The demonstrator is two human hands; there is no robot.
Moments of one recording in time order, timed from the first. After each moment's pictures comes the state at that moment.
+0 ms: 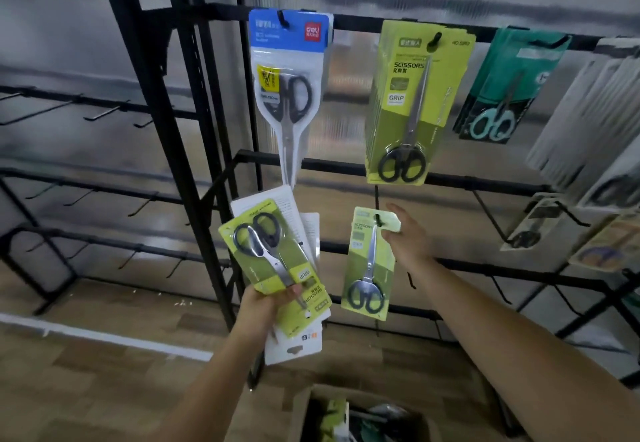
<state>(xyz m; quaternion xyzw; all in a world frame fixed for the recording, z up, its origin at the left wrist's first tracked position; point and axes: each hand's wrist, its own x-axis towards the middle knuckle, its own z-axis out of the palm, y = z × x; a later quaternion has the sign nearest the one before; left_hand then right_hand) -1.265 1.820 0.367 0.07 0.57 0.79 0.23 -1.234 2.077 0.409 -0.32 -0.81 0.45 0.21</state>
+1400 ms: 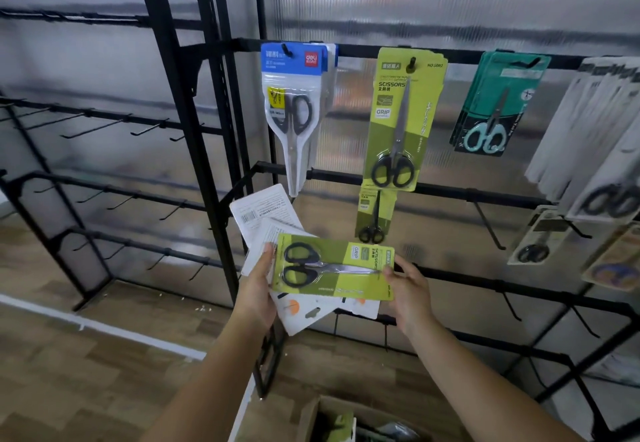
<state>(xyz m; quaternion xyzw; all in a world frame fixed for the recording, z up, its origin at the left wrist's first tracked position) -1.242 1.828 0.413 -0.02 0.43 0.87 0.22 -1.165 2.025 0.390 -0.32 -0.54 0.74 0.24</state>
